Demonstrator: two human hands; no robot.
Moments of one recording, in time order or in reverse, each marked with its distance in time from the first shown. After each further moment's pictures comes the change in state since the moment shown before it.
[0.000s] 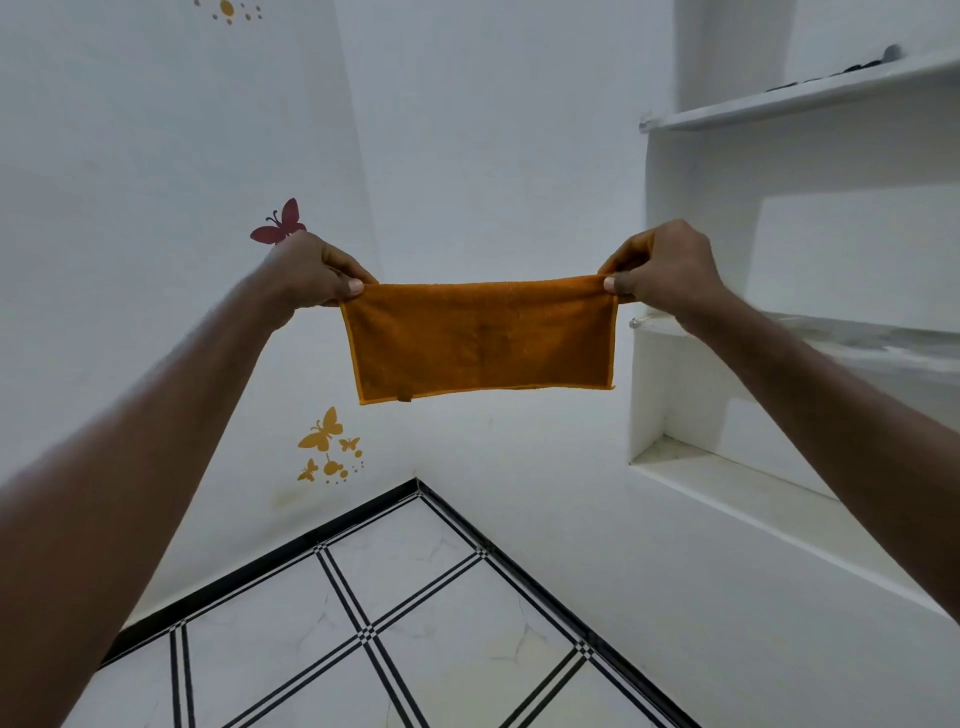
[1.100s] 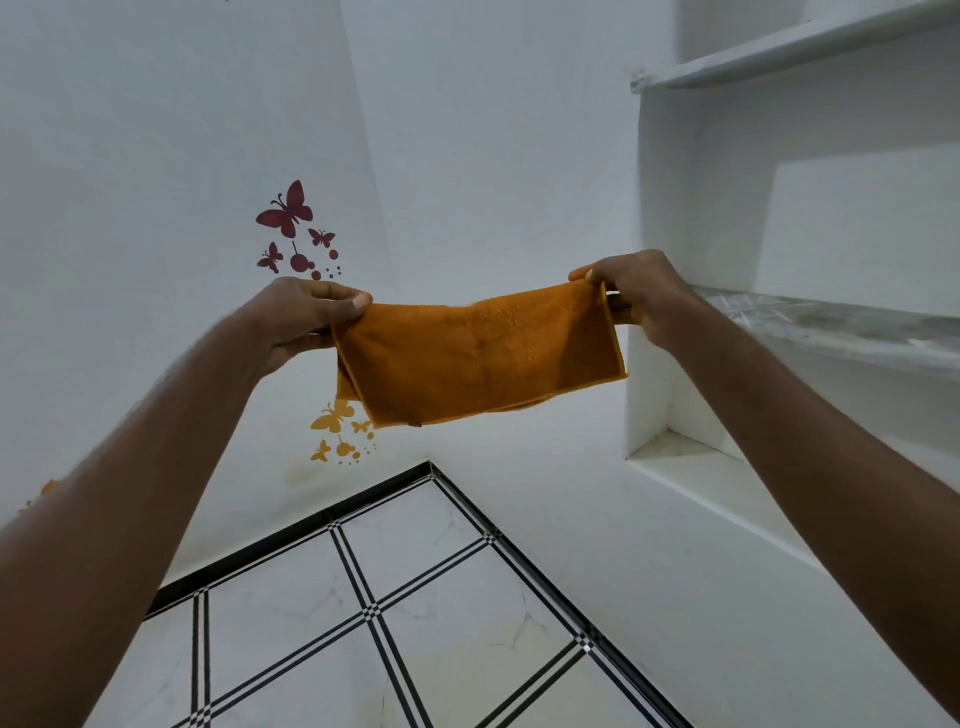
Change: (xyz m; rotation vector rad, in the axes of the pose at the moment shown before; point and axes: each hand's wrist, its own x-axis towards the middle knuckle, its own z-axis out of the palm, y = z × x) left_hand -0.016 0.031 0.090 -0.402 -0.061 -0.334; right_hand 0.051 0.094 0.009 0.498 -0.215 0.348
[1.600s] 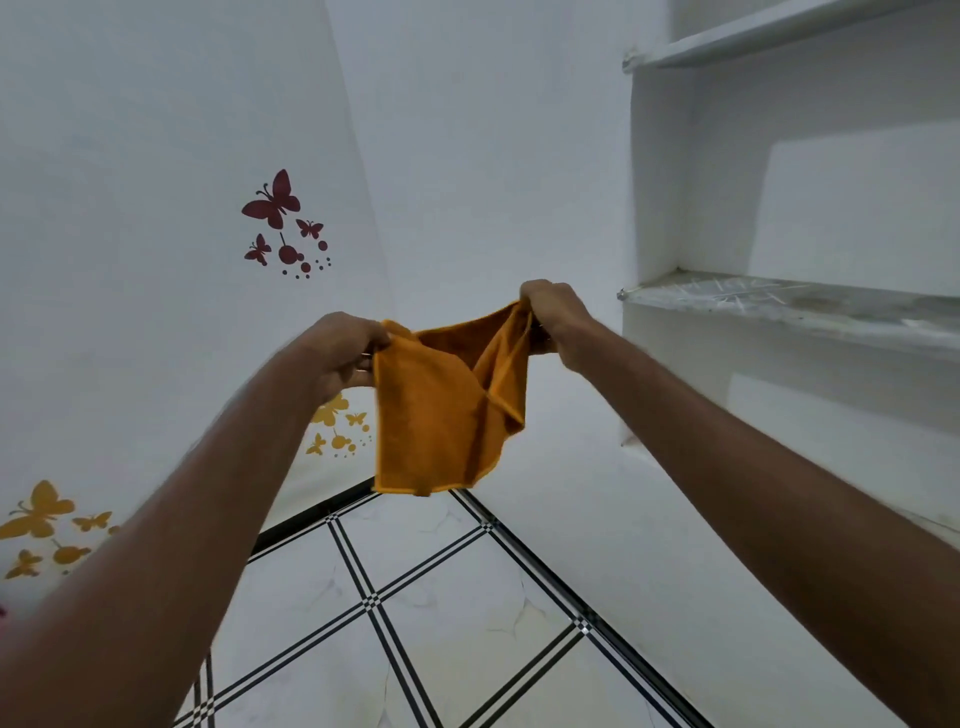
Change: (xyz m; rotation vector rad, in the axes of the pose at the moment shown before) left_hand -0.012 -0.014 0.065 -0.109 0.035 -0.206; right_hand -0.018 0.017 0.082 0.041 -0.094 0.120
